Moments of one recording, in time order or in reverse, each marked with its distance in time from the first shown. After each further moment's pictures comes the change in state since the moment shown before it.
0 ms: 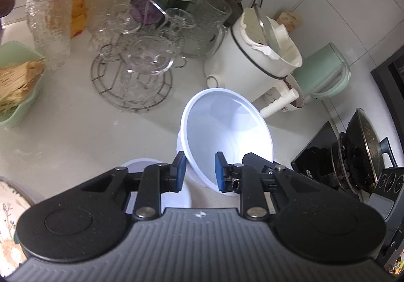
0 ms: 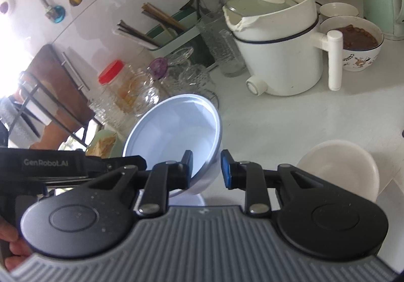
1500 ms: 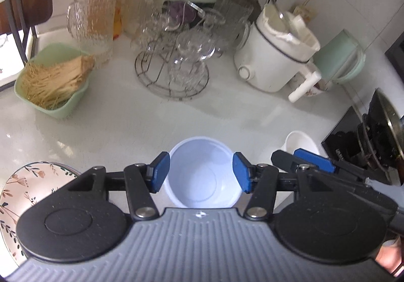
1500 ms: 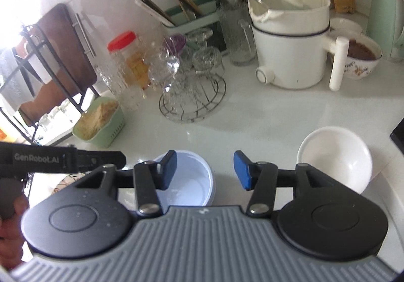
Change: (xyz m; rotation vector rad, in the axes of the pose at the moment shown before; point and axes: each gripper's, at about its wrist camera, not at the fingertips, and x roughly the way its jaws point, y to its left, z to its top) left arm -0.041 0.026 -0.038 0.080 -0.040 0.123; right arm -0.020 0.045 -0.034 -0.167 0.004 -0.090
